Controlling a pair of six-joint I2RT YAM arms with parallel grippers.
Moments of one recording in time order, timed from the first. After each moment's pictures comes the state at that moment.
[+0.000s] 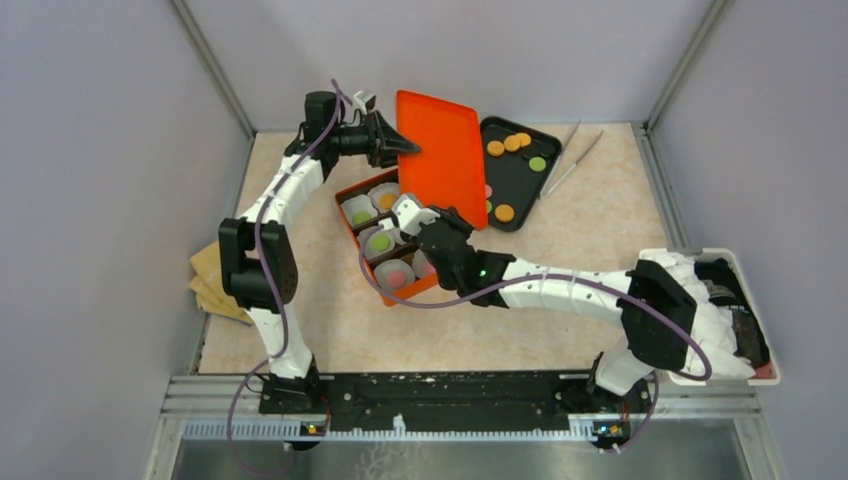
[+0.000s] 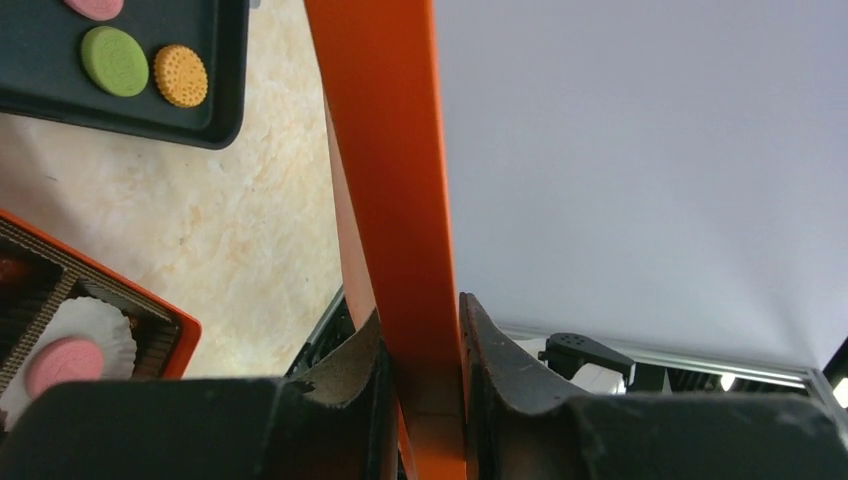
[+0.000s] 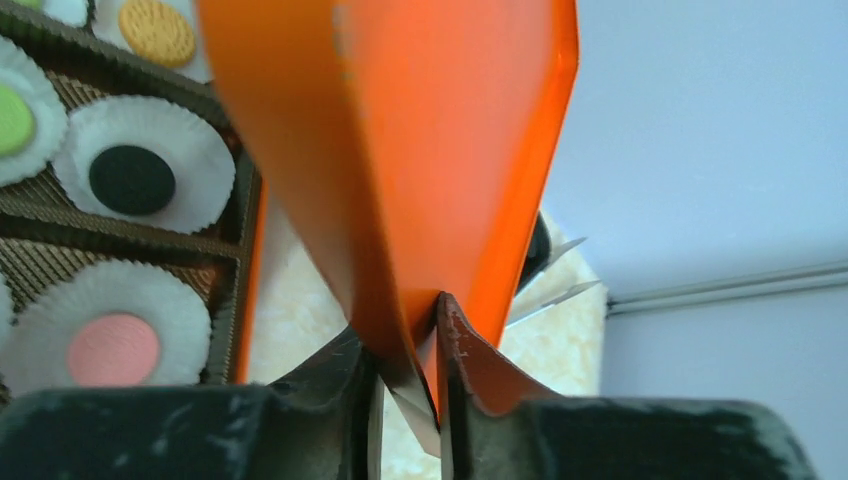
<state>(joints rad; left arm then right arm) -0.15 1.88 1.63 -0.15 1.12 -1.08 1.10 1.58 1.12 0.12 0.89 -0.48</state>
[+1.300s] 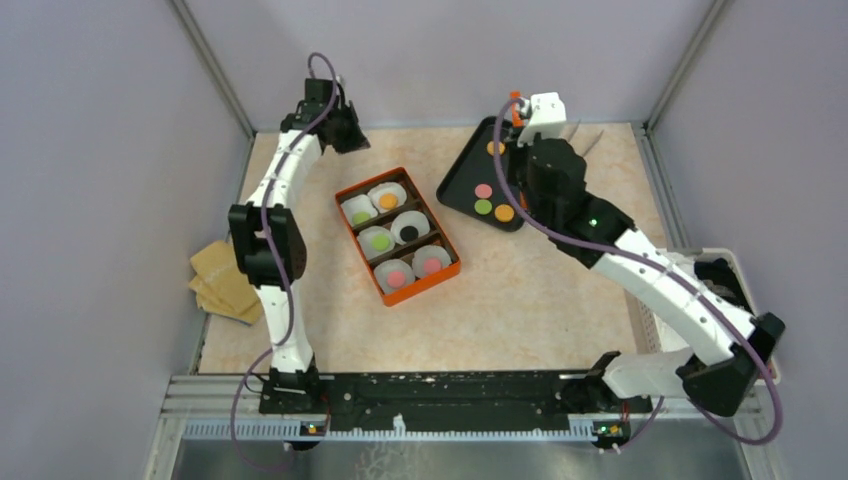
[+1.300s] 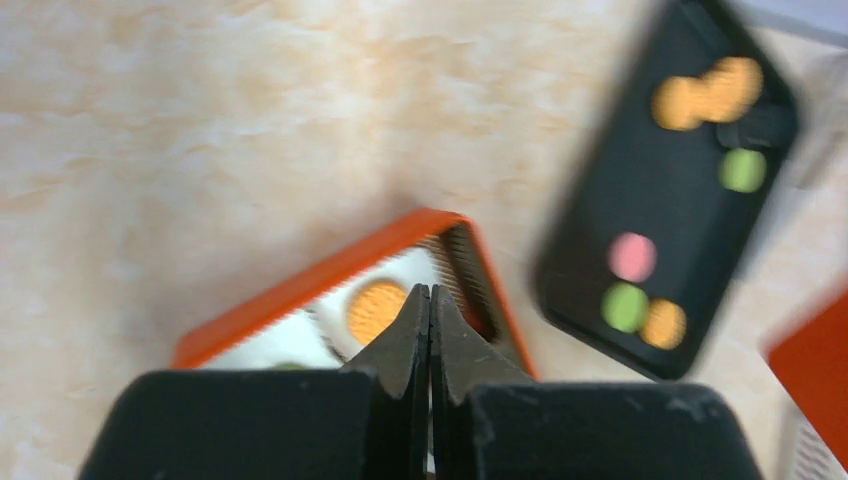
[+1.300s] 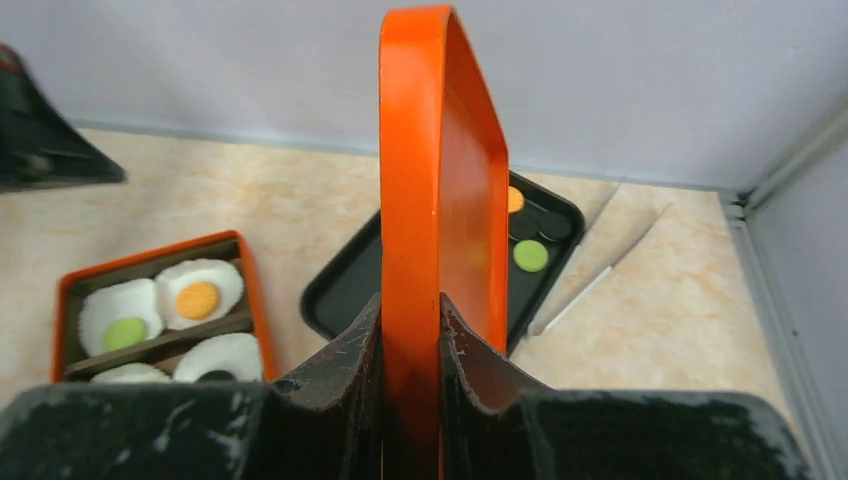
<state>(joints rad) -0.11 2.01 1.96 -0.61 0.29 -0.44 0.77 1.29 1.36 -0.21 0.69 0.01</state>
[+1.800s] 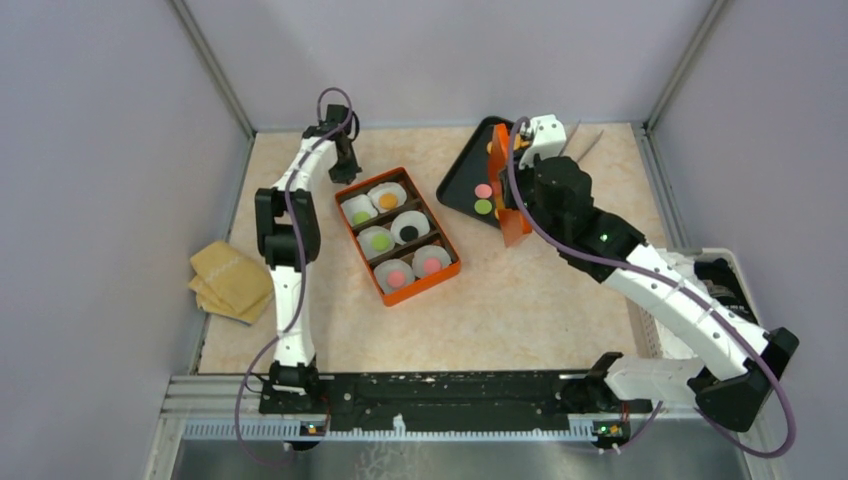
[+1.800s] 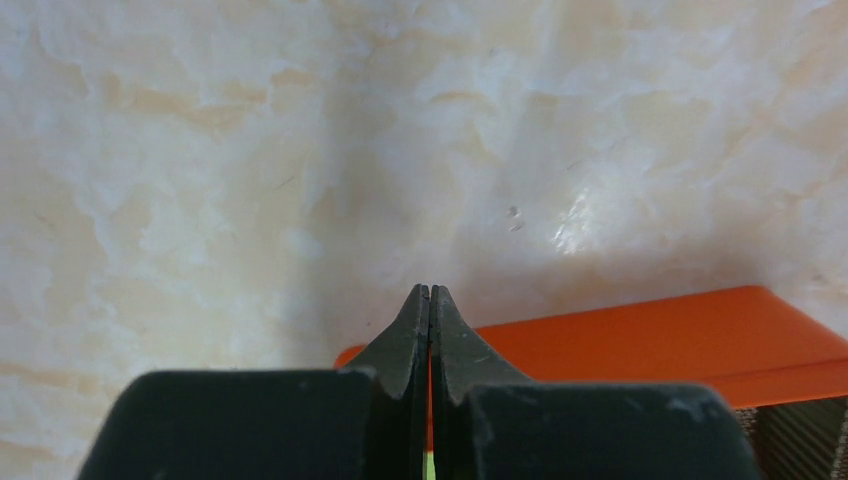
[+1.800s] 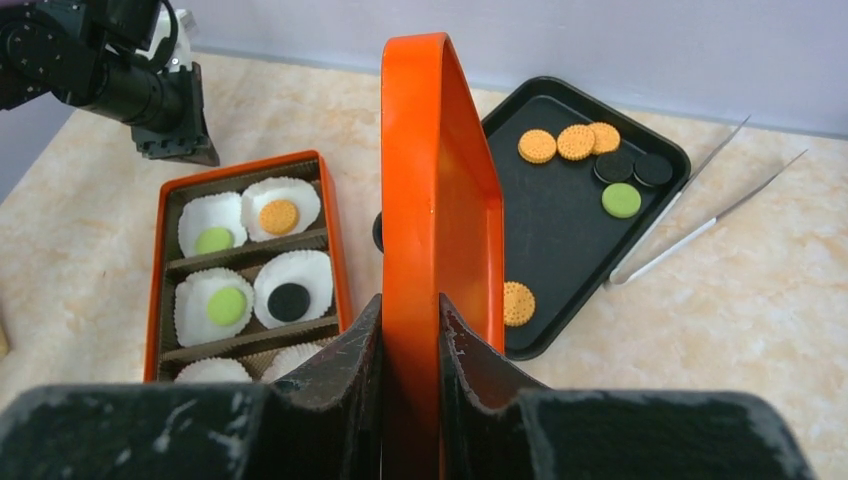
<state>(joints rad) -0.11 2.35 2.10 -0.79 -0.16 -0.39 0.77 1.16 1.25 -0.32 0.47 0.17</state>
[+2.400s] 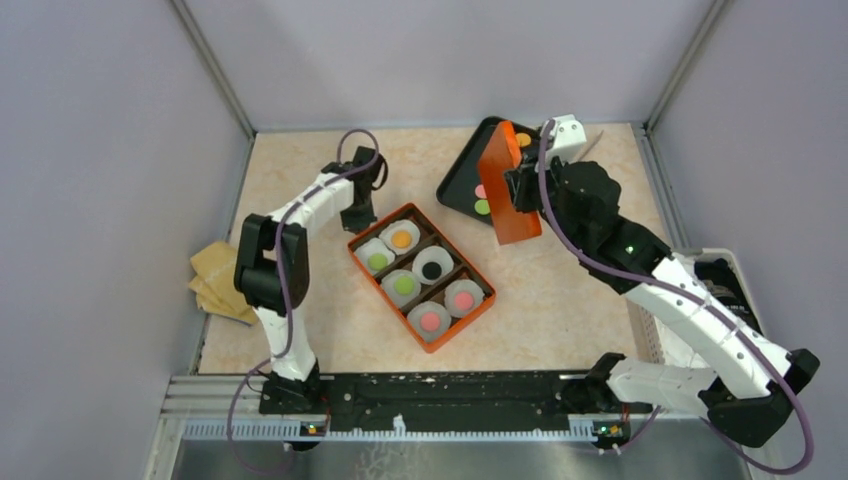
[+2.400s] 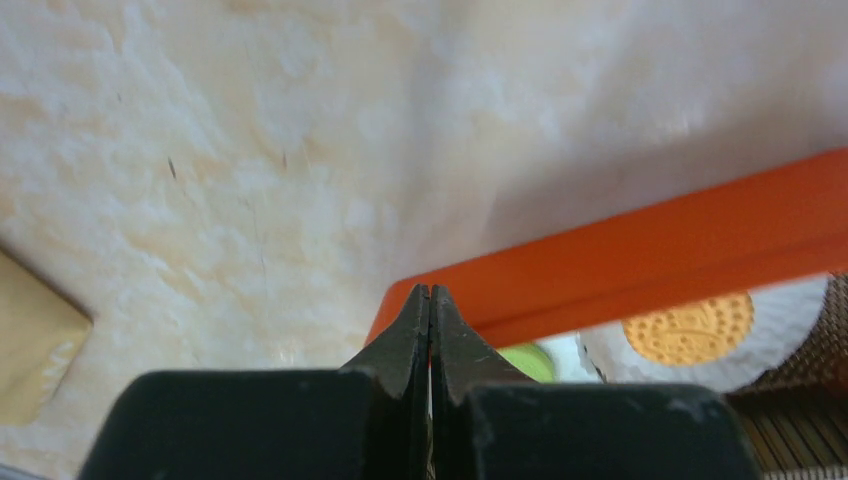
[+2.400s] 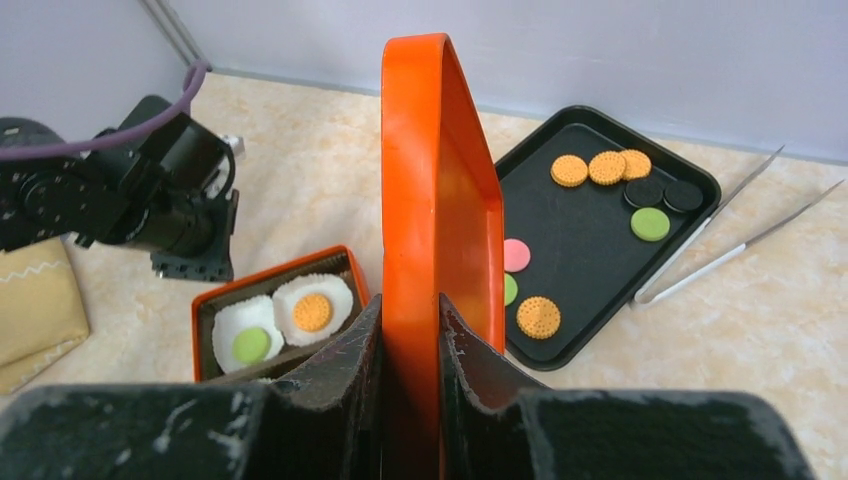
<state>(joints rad) -0.29 1.93 1.48 -0.82 -0.31 -0.50 0.77 1.07 1.25 -0.33 0.39 0.18</state>
